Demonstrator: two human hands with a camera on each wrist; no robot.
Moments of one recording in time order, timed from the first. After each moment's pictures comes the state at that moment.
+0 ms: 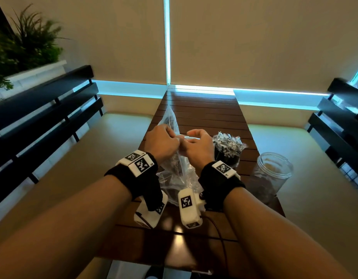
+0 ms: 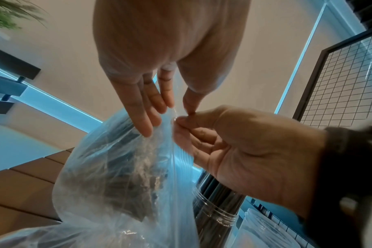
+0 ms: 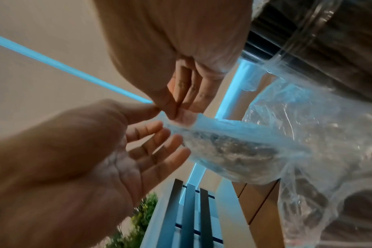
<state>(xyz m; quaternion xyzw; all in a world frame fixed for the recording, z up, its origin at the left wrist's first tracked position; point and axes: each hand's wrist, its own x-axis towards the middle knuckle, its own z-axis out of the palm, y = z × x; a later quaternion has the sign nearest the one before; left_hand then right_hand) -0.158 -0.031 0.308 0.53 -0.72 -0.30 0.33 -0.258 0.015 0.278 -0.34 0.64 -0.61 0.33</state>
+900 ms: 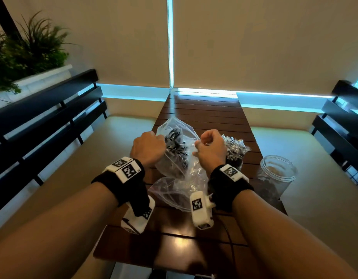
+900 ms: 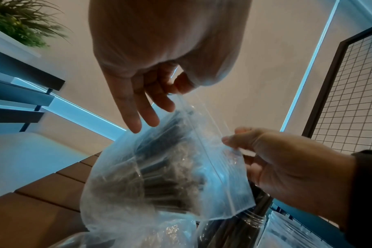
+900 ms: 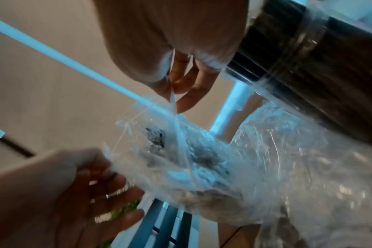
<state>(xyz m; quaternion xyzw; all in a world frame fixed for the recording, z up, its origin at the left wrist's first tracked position) -0.123 -0.036 0.312 0.58 -0.72 -0.26 0.28 -0.277 0.016 0.273 -0.34 0.68 -0.62 0.20</state>
